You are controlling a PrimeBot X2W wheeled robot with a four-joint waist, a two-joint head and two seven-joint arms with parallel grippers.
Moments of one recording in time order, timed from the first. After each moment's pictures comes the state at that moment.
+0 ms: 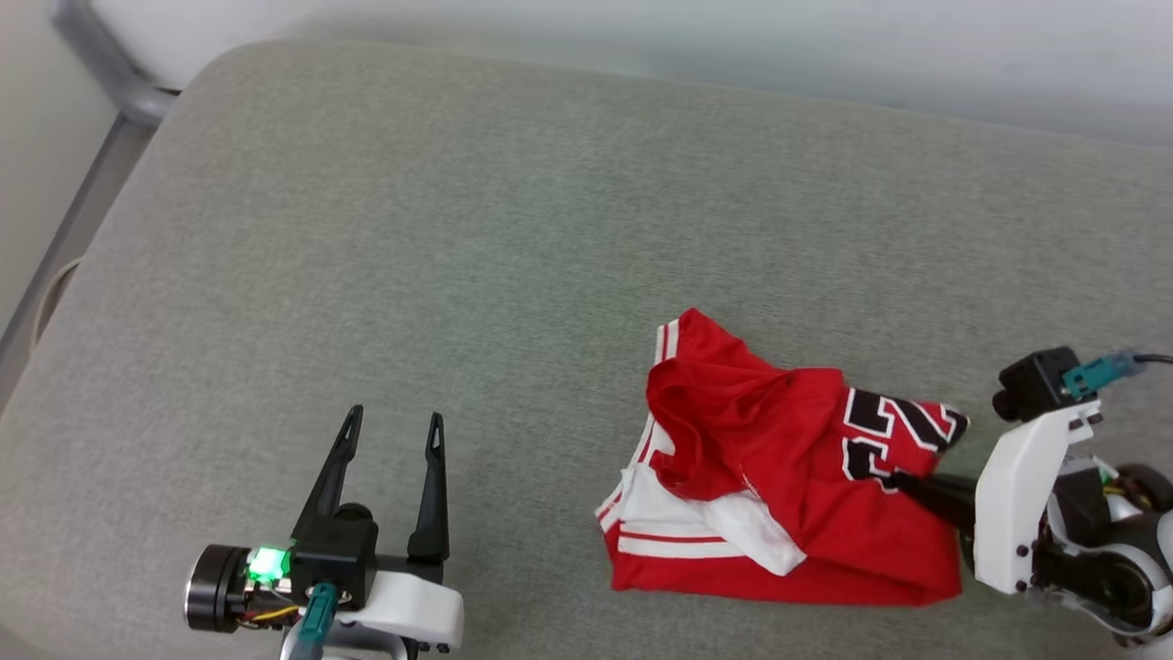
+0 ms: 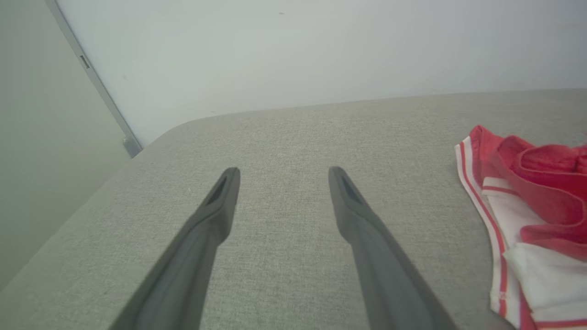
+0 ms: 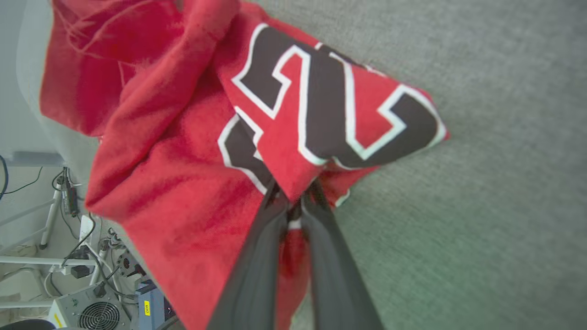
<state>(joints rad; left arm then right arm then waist) -0.03 0.11 -0.18 0.05 -0.01 0.13 -0.26 -0.25 -0.44 0.22 0.09 0.78 0.13 0.80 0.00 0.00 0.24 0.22</state>
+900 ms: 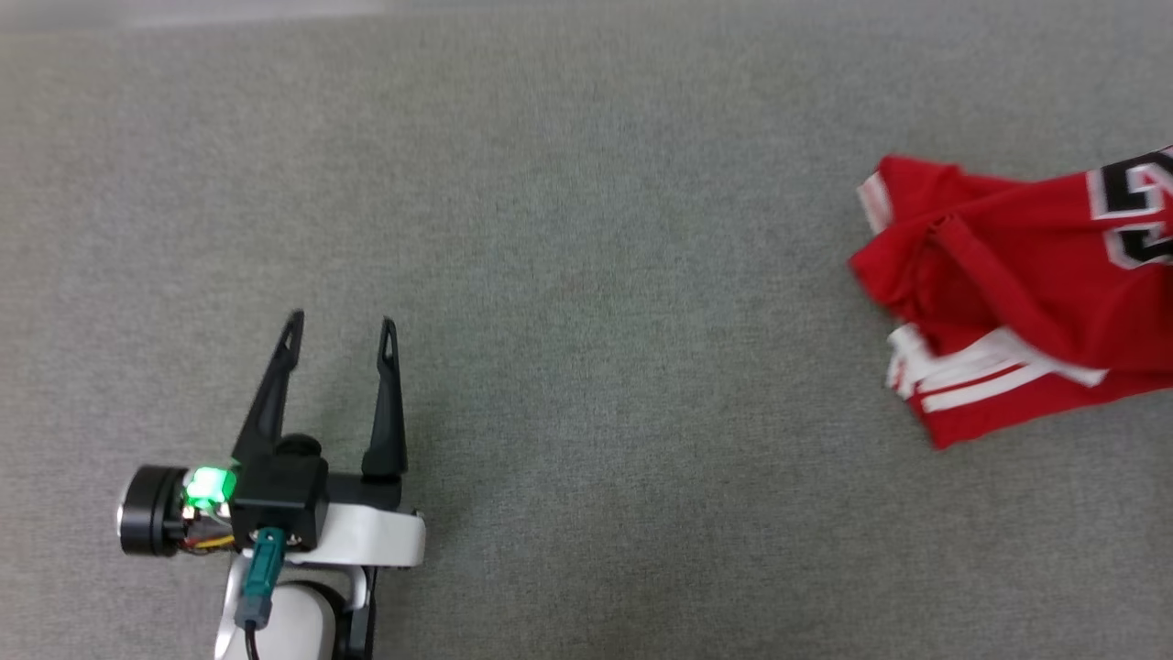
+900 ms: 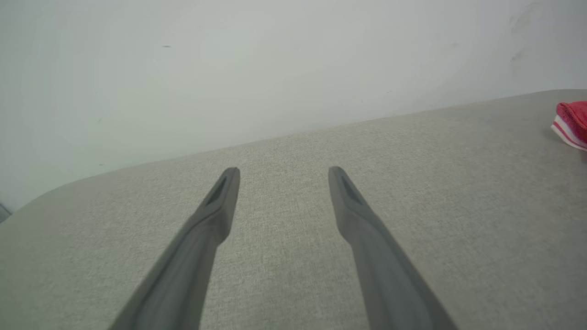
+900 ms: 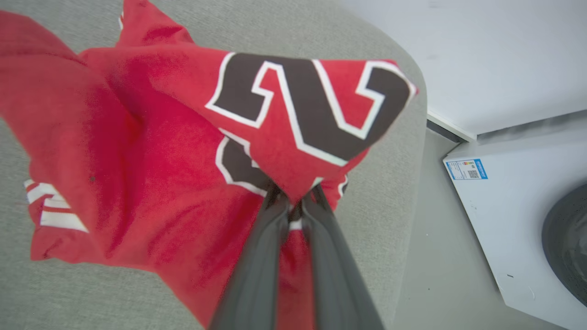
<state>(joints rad) -0.12 0.15 -0.14 -0.04 0.01 0.14 -0.26 -0.54 -0.84 0.29 0.09 0.54 0.13 0.61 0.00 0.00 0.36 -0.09</state>
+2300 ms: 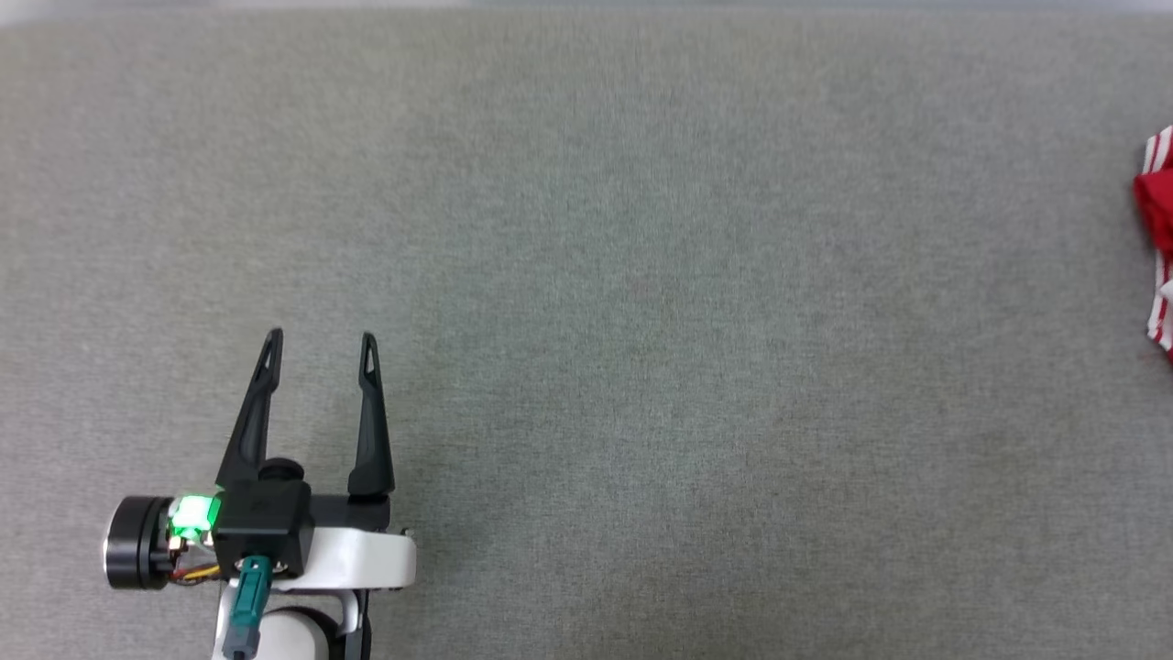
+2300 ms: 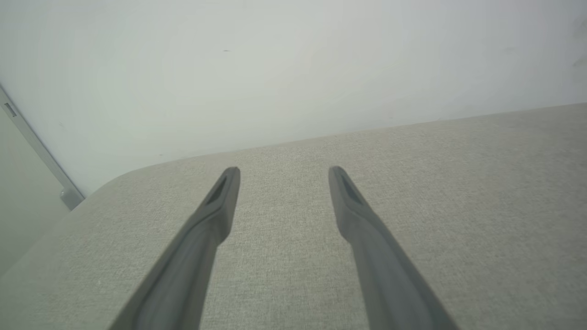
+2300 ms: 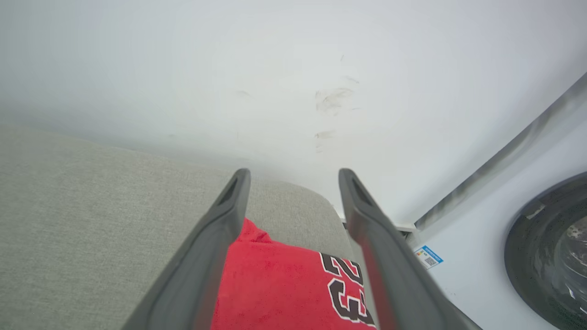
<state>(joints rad) -0.09 0.18 -0.16 -0.09 -0.02 0.21 -0.26 -0.51 -0.65 -0.20 0.22 0.25 0.13 0.16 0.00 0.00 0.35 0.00</state>
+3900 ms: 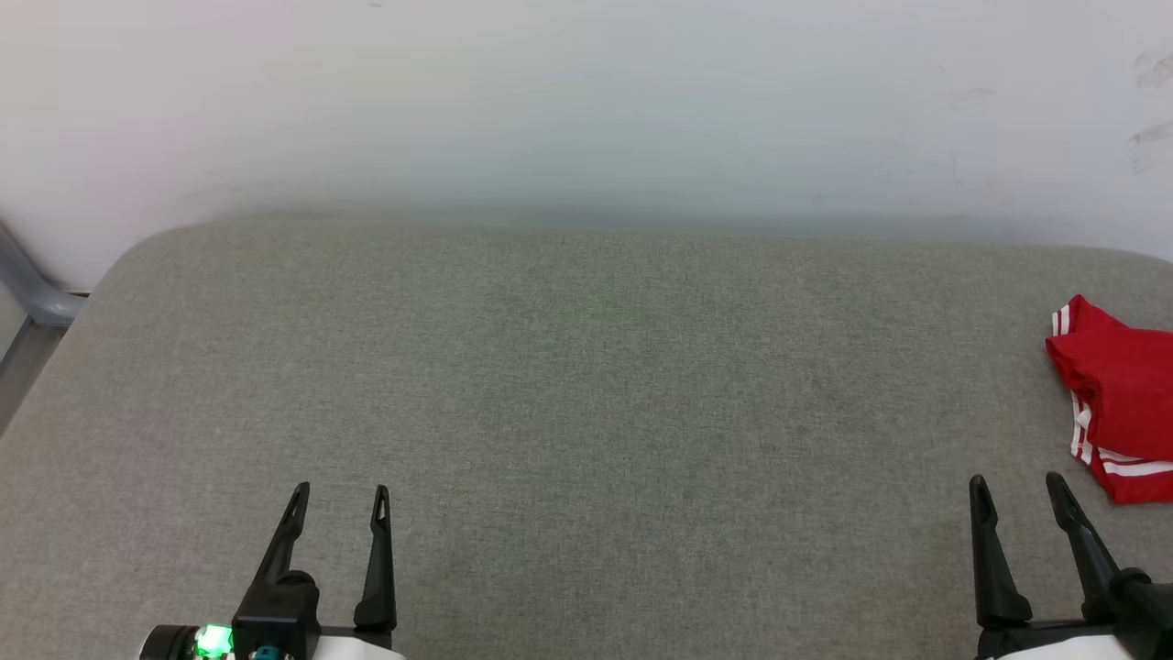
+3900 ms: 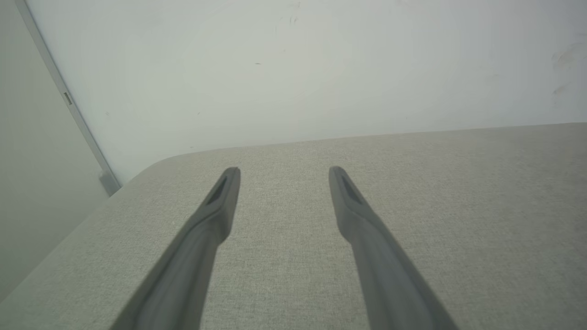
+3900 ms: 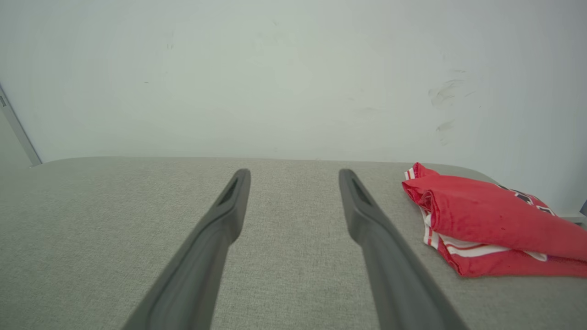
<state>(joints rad) 0.10 0.15 -0.11 0.03 -0.05 0.11 -0.26 0.15 -0.06 -0.11 -0.02 0.11 0.13 -0.25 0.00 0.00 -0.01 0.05</state>
